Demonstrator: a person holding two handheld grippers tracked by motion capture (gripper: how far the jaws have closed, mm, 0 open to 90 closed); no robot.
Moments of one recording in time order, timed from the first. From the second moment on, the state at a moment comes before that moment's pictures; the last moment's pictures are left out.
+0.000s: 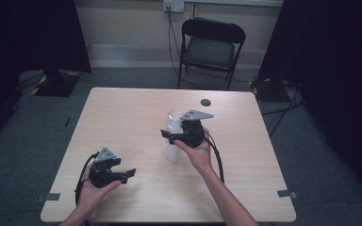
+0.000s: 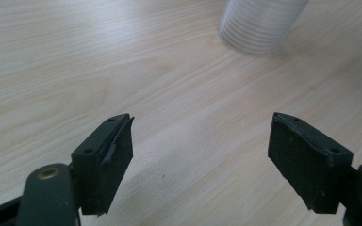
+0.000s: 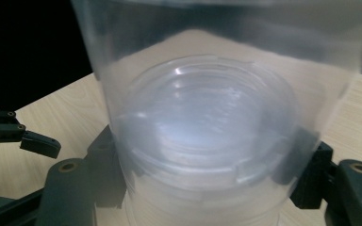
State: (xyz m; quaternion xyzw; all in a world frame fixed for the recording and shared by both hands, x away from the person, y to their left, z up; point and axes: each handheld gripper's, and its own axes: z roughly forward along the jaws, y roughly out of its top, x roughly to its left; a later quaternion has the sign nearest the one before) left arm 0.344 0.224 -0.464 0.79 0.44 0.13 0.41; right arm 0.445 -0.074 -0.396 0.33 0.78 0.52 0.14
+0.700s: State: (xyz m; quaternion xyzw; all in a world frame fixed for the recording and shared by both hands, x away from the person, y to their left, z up) left arm 0.344 0.224 -0.464 0.78 0.44 0.12 0.42; right arm 0.446 -0.080 -0.380 0.34 0.76 0.53 0.14
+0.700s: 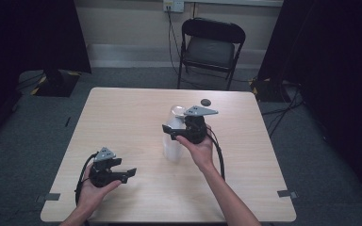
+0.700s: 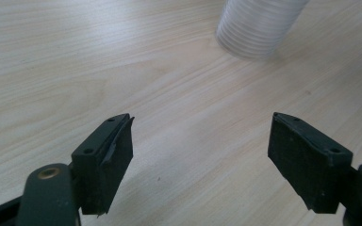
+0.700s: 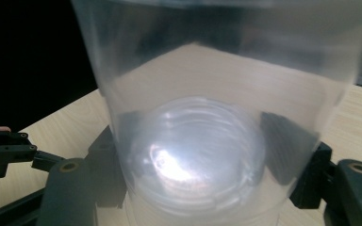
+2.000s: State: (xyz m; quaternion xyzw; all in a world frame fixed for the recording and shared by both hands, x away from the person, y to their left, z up) left arm 0.343 0.224 -0.463 0.79 0.44 0.12 0.42; right arm 0.439 -0.084 -0.345 0.33 0.75 0.56 0.14
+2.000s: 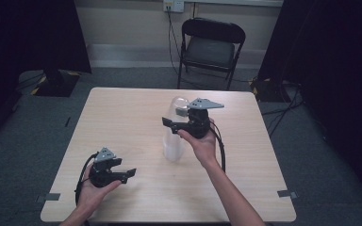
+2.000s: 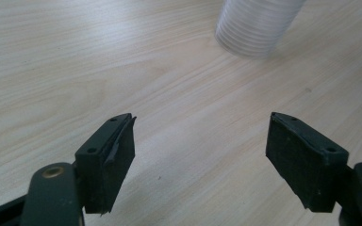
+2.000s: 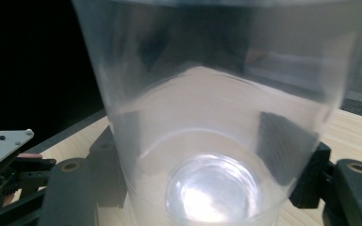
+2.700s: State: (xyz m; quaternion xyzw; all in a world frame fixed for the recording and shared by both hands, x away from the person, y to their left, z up) left arm 0.339 0.216 -0.458 0.79 0.41 0.12 0.44; right arm 0.414 -0.118 -0.329 0.33 0.73 0.57 0.16
